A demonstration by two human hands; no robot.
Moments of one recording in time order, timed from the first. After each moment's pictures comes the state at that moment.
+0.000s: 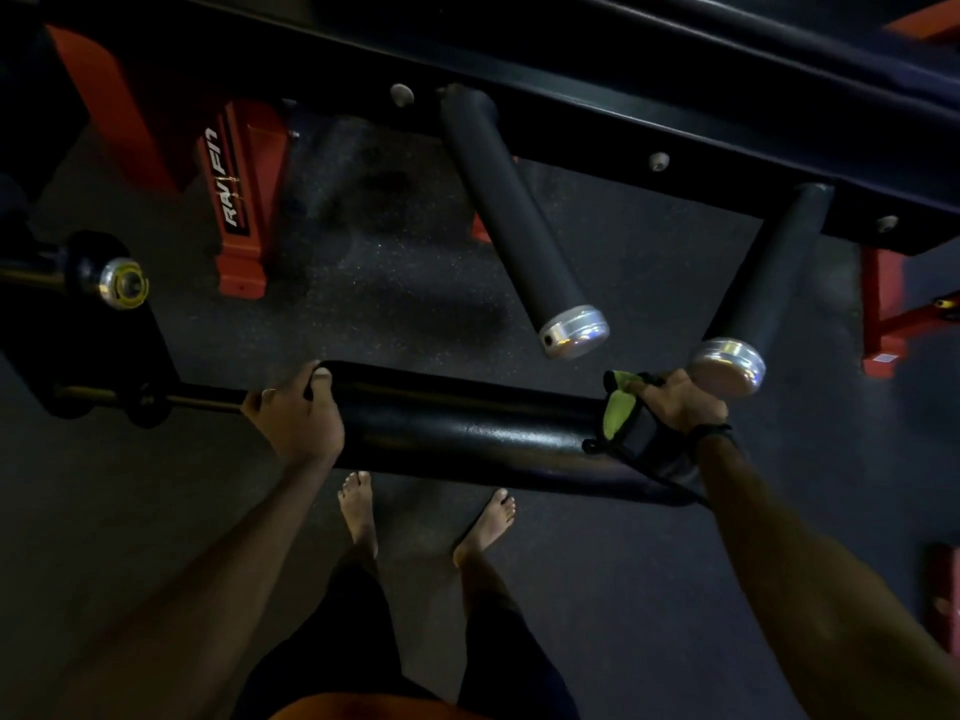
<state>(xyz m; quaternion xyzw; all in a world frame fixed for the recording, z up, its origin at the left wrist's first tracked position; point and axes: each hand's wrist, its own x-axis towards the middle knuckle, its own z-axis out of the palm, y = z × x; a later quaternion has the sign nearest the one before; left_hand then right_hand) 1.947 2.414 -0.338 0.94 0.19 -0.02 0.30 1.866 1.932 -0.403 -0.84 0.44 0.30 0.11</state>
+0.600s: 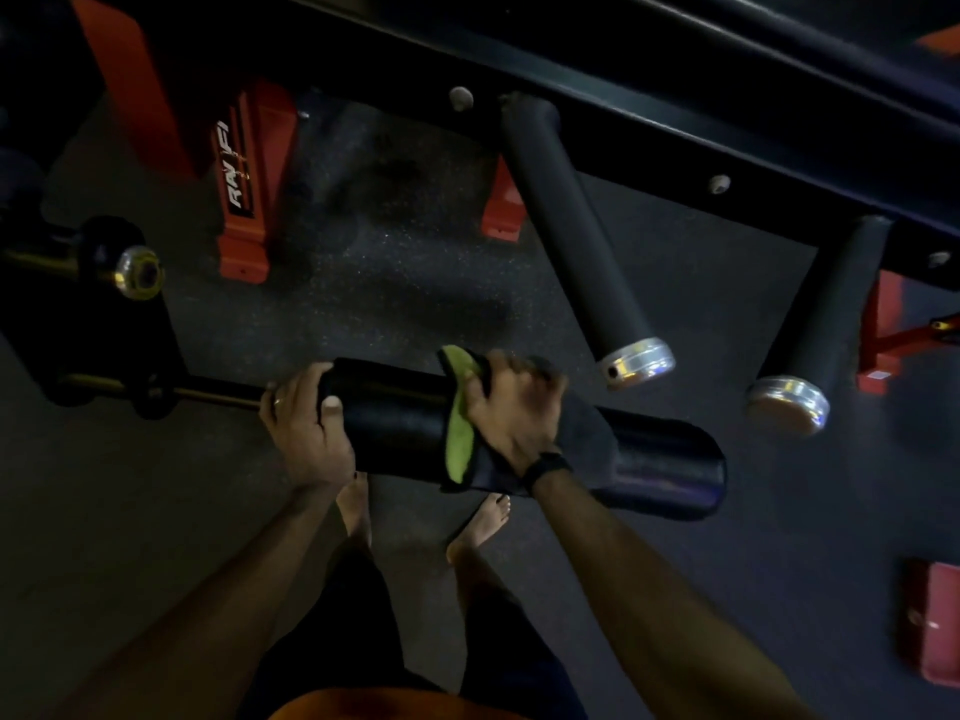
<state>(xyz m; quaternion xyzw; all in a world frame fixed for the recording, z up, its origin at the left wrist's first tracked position) 1.922 2.433 -0.363 0.92 0.08 0.03 0.39 1.928 2.211 -0.315 -0.97 0.15 0.17 0.10</state>
